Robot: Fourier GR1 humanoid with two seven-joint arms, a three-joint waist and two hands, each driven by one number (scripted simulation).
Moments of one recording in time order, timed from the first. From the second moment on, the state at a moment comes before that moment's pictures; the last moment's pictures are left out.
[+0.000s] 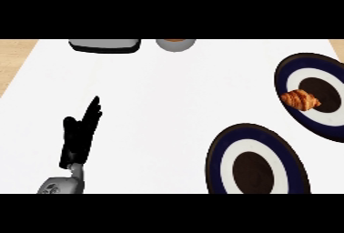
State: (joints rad) left arm -0.07 0.08 -0.02 -1.47 -0.10 0.11 0.23; right arm -0.68 -0.84 -0.44 -0.18 0.46 0.27 -0.97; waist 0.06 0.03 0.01
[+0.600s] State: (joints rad) left arm -0.09 0.07 -0.02 -1.45 -0.10 0.11 0.21; right arm -0.67 -0.89 -0.49 -0.16 0.40 0.26 -0.96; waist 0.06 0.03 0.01
